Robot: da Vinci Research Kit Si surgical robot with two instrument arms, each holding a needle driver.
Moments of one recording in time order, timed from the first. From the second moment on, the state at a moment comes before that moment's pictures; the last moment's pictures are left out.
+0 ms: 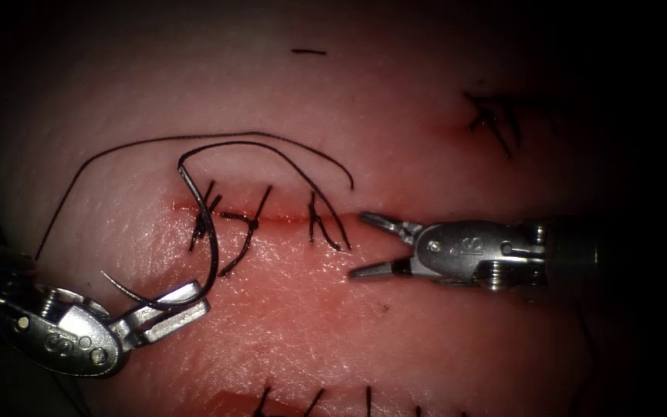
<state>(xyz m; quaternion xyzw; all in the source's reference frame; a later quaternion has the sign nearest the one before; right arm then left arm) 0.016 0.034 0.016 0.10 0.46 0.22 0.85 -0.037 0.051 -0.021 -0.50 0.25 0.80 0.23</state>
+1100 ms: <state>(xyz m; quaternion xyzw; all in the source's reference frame) 0.015 0.030 0.013 0.16 0.50 0.18 0.83 -0.037 0.050 -0.021 -0.52 0.24 0.79 0.21</state>
